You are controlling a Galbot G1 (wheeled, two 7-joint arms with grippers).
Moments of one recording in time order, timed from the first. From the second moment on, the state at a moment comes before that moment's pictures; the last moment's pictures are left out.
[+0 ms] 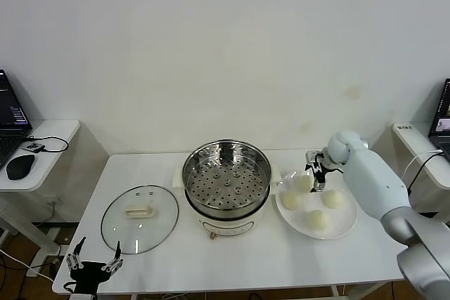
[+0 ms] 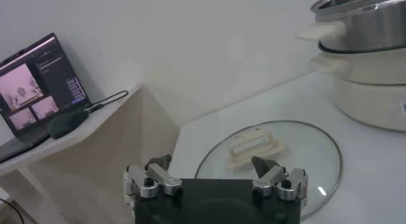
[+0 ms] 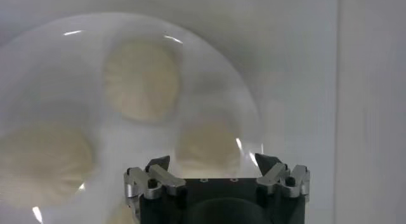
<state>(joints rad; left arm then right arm) 1.76 -1.44 -0.79 -2.08 0.18 0.12 0.02 -0.14 1.11 -0.21 0.74 -0.67 0.00 -1.12</state>
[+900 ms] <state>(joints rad) 1.74 -1.45 -0.78 -2.05 0.18 0.12 0.02 -0.12 1.12 -0.18 0.67 -0.67 -0.01 -1.12</state>
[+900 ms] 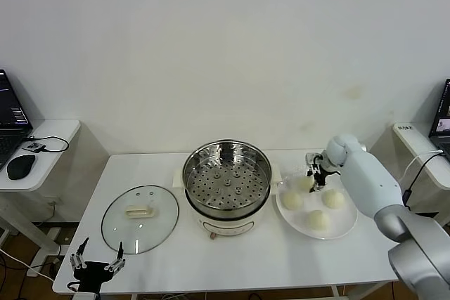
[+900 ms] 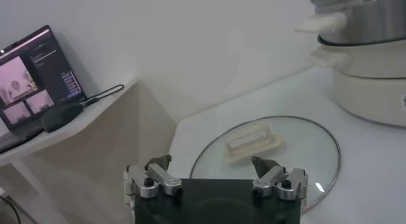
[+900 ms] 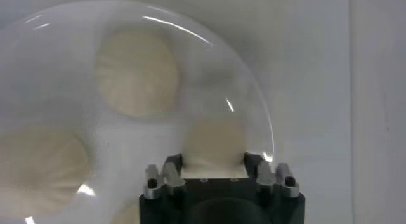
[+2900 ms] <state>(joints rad) 1.74 -1.45 -0.79 -2.08 0.22 0.11 0.00 0.40 1.35 -0.92 0.86 -0.28 0.68 -1.15</state>
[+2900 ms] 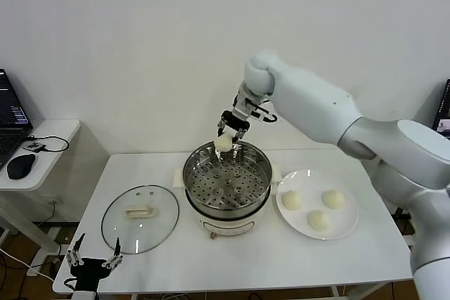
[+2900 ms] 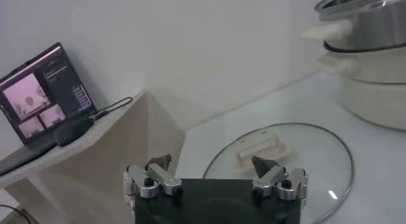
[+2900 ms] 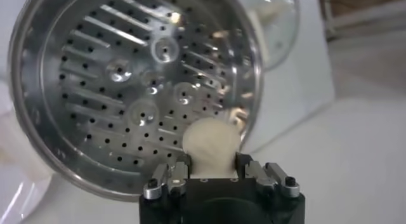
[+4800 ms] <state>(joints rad) 1.73 -1.47 -0.77 -2.06 0.21 0.12 0.01 0.41 1.31 -0.91 0.87 -0.16 0.54 -1.15</state>
